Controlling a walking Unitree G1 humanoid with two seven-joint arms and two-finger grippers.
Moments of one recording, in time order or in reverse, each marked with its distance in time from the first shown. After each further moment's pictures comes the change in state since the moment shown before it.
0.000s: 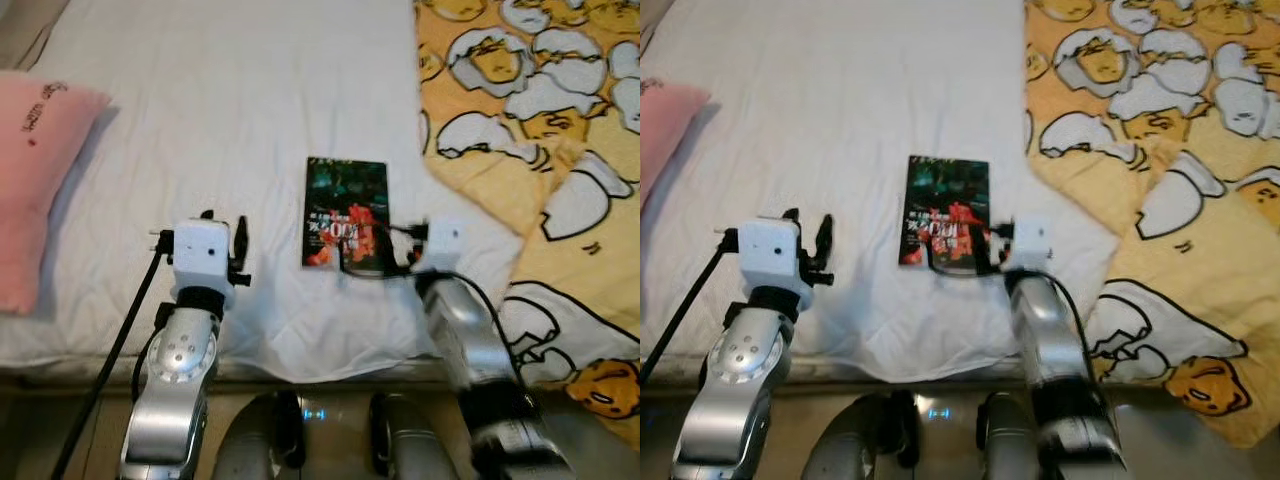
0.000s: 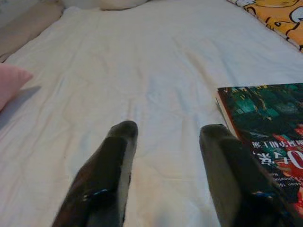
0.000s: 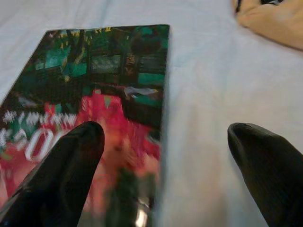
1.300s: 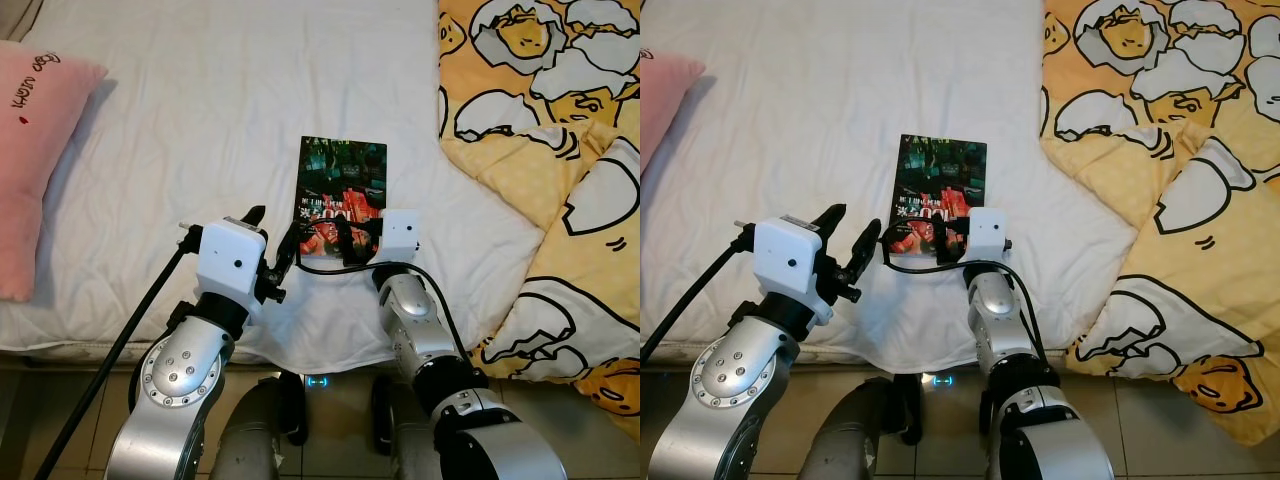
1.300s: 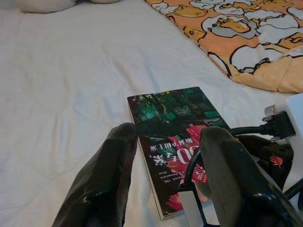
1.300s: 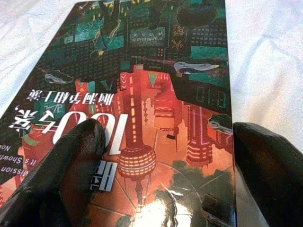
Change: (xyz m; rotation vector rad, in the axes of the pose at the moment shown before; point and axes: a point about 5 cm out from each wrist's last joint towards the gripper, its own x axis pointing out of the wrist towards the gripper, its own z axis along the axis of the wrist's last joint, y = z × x) left arm -0.021 -0.027 0.036 -0.027 -0.068 -0.299; right arm 0.016 0.049 -0.011 -0.021 -0.064 0.068
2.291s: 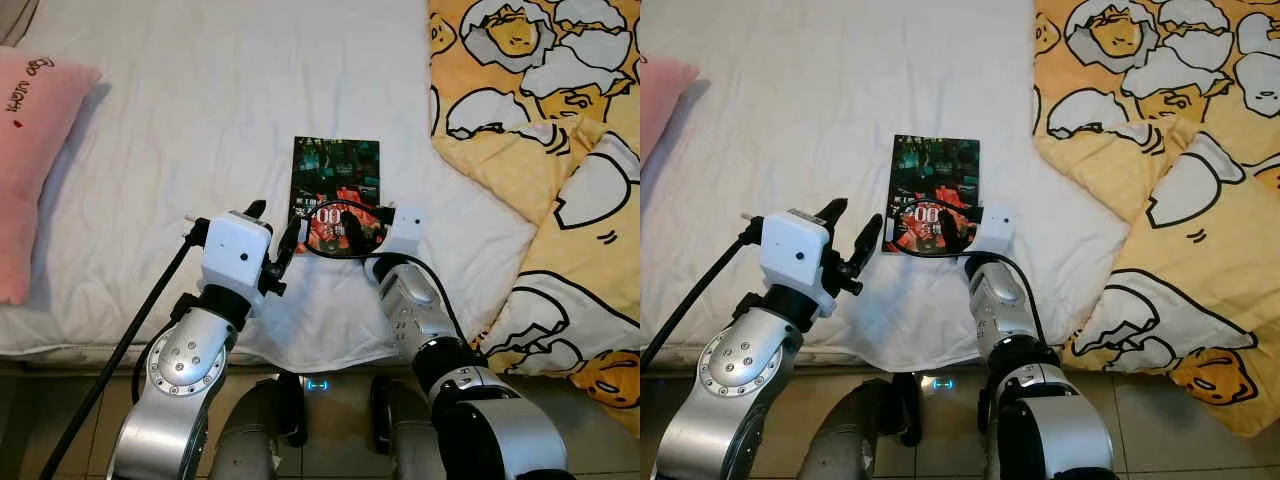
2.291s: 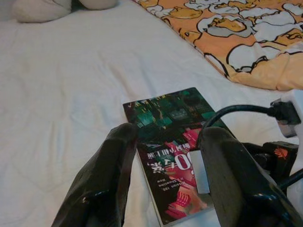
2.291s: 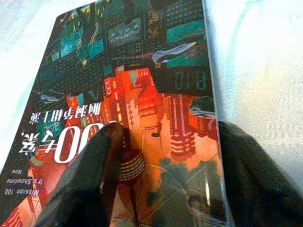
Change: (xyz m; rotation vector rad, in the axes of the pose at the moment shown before) left arm 0.008 0.001 -0.001 0.039 -0.001 0.005; right arm 0.010 -0.006 0.002 0.229 0.068 0.032
